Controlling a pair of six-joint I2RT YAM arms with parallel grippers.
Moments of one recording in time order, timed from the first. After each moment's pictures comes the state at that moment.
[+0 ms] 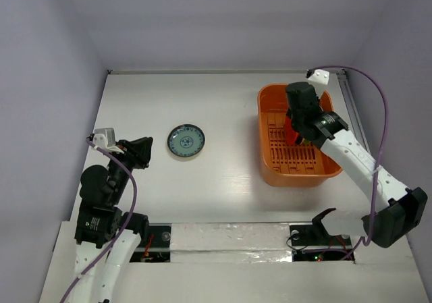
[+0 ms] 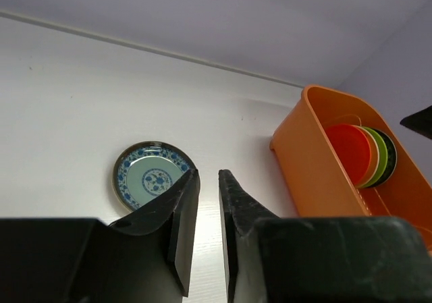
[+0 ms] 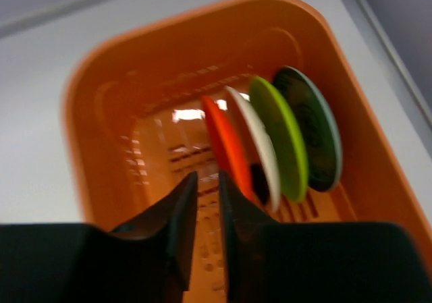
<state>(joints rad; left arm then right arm) -0.19 0.31 0.70 -0.39 0.07 -0.46 0.53 1.27 1.29 -0.58 0.75 0.51</state>
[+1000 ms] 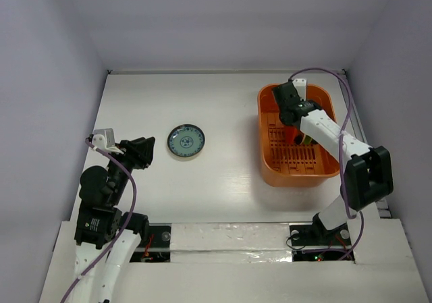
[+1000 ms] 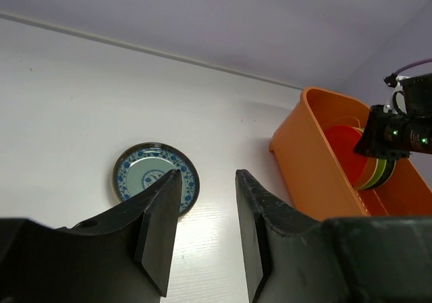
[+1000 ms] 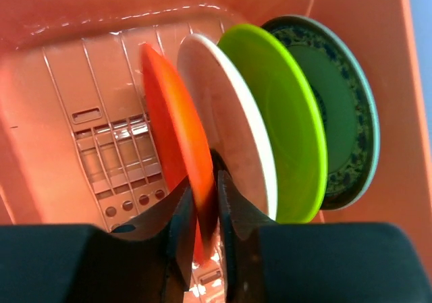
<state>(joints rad) -0.20 0.30 0.70 -0.39 0.07 -0.46 0.40 1.59 1.29 -0.66 0.70 0.35</state>
